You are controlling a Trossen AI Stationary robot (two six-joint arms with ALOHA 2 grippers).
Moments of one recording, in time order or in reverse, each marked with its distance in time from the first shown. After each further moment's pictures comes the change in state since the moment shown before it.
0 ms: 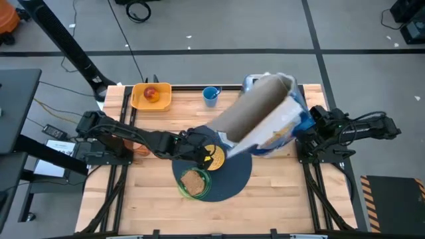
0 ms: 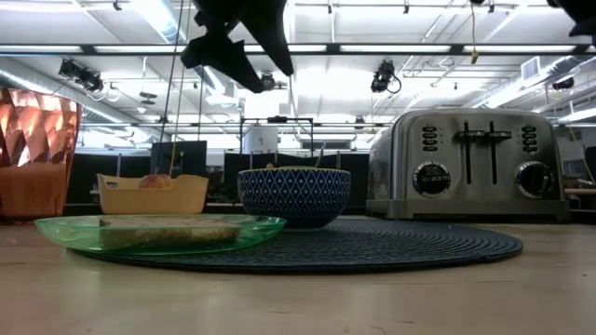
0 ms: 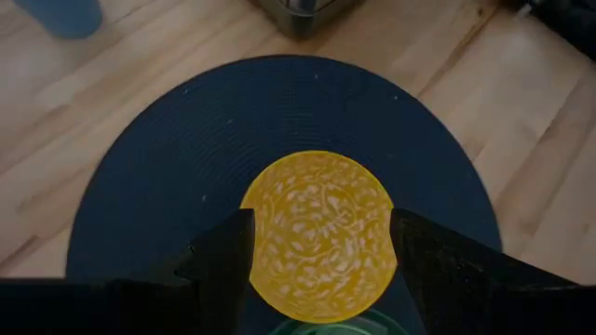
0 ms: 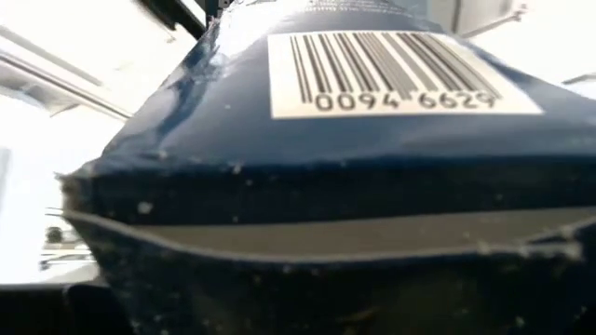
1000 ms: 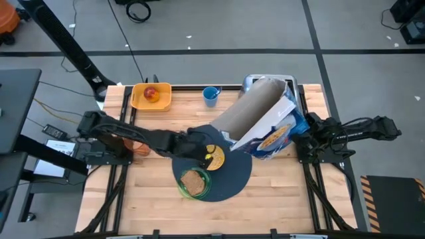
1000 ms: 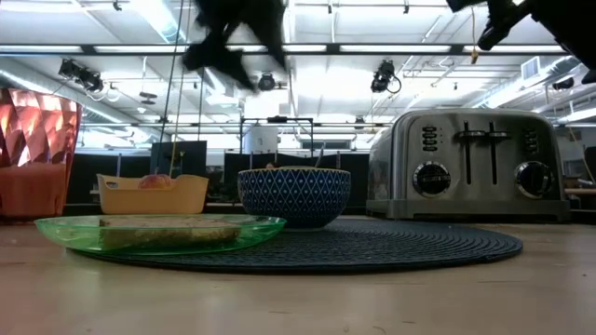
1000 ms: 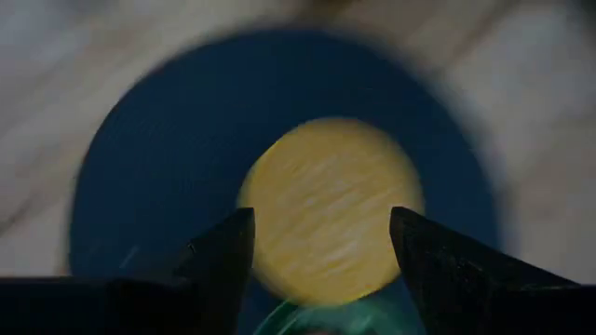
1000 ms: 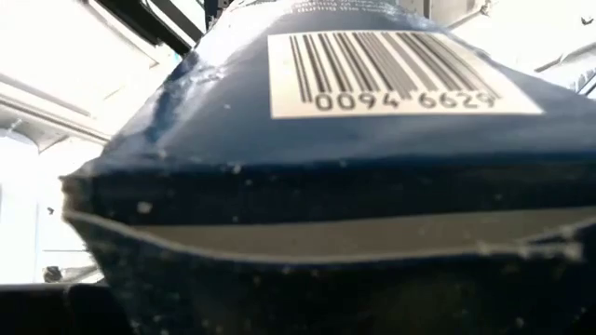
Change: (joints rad) left arm 0.024 -0.004 -0.001 -0.001 0.060 -0.008; right arm -0.023 0.002 -0.266 0.296 0.053 0.108
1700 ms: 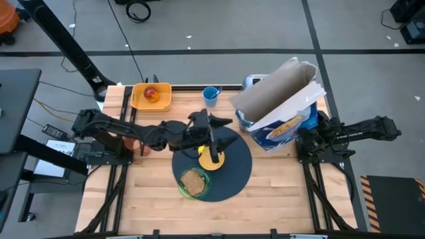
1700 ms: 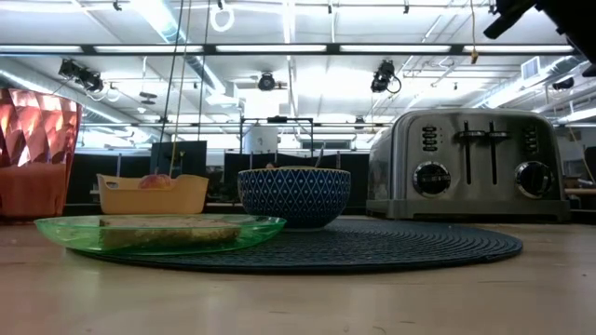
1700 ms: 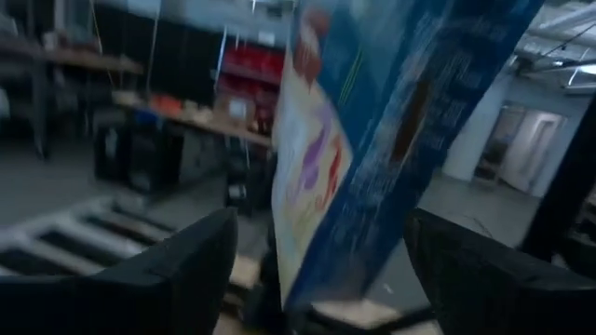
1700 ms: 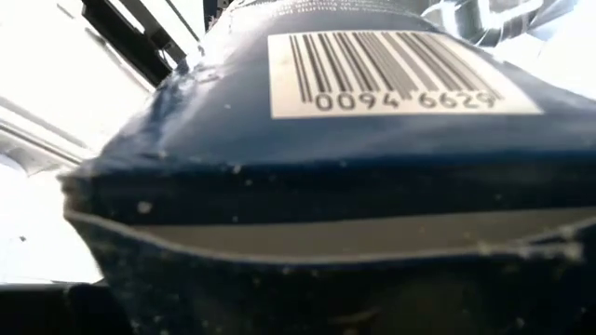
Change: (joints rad) left arm 0.026 -0.050 0.001 1.100 -0.031 0.749; right arm 0.000 0.000 0.002 0.137 0.058 -0.091
